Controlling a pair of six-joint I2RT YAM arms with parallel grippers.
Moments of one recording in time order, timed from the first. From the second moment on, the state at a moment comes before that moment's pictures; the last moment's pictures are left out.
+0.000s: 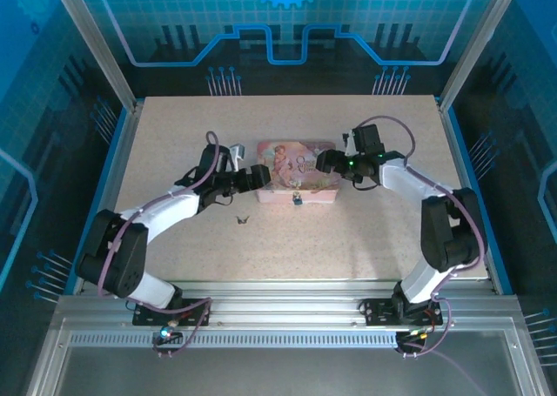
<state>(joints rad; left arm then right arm) -0.34 1.48 0.84 -0.05 0.33 -0.63 0.26 1.64 1.09 -0.35 -0.31 0.50</state>
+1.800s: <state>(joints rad) -0.53 1.66 0.91 -0.61 -0.08 -1.08 0.74 1.11 0.76 -0.46 -0.20 0.34</state>
